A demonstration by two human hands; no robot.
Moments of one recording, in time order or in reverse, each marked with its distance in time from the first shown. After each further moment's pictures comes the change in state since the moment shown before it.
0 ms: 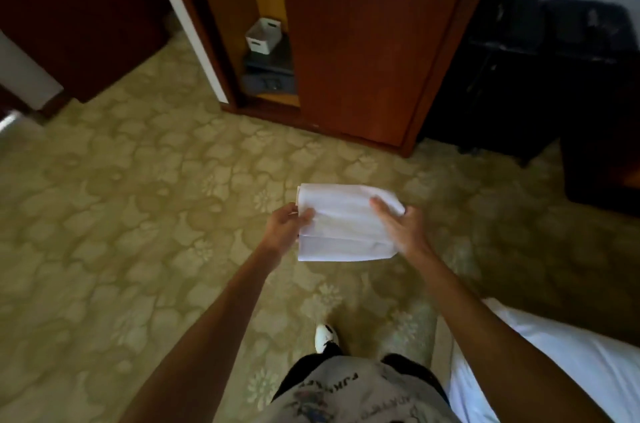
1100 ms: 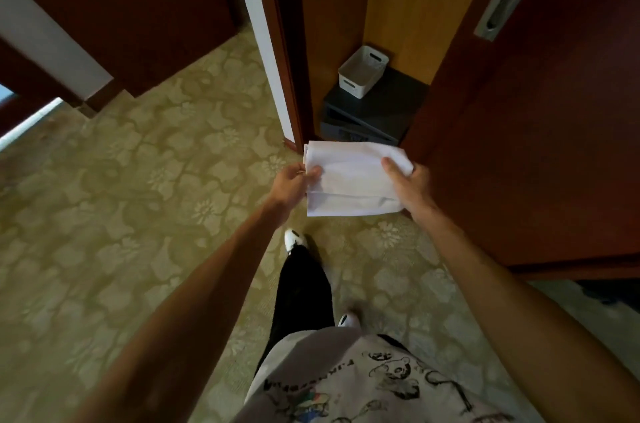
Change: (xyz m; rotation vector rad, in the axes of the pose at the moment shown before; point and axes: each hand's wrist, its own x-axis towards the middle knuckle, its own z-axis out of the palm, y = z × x) left_hand 0.644 0.287 -0.298 -0.044 0.201 -0.055; right_hand 0.579 -0.379 0.457 -0.021 -0.222 -0.023
